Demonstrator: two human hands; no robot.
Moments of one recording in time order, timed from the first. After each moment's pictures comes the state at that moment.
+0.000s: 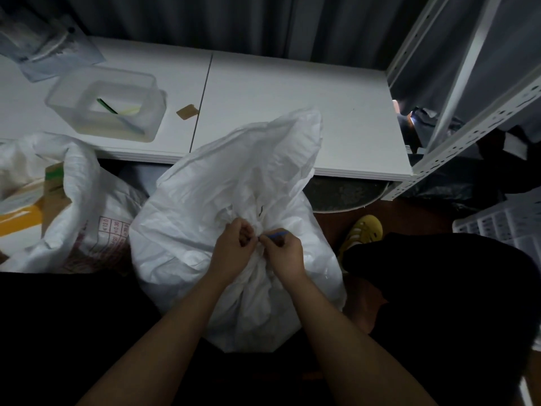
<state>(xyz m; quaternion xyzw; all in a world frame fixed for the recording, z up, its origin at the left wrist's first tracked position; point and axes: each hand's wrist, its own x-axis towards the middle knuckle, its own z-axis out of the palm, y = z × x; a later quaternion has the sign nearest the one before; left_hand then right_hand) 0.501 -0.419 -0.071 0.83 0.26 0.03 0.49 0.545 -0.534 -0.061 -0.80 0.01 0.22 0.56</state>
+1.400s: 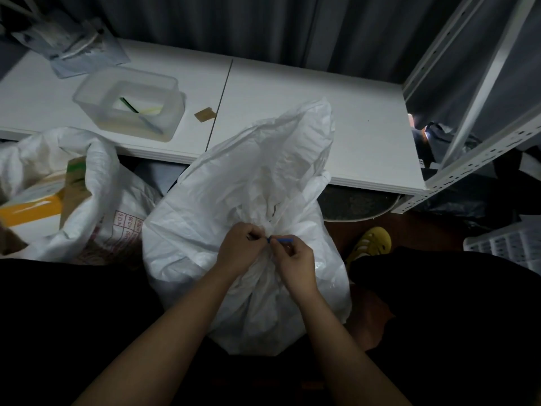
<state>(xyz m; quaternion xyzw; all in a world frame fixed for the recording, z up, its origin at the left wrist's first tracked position) 0.510 -0.412 -0.050 0.83 0.29 0.00 0.48 0.534 -0.537 -0.051 -0.78 -0.01 0.18 0.60</state>
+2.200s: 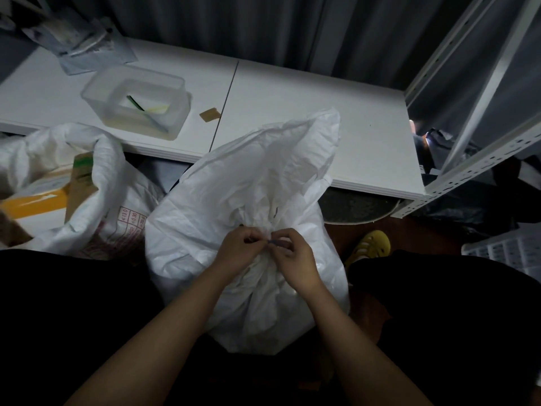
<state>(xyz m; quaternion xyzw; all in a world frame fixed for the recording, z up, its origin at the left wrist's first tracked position) 0.497 -0.412 -0.042 0.78 0.30 -0.02 0.56 0.541 -0.544 -0.052 -0.79 -0.12 0.22 0.56</state>
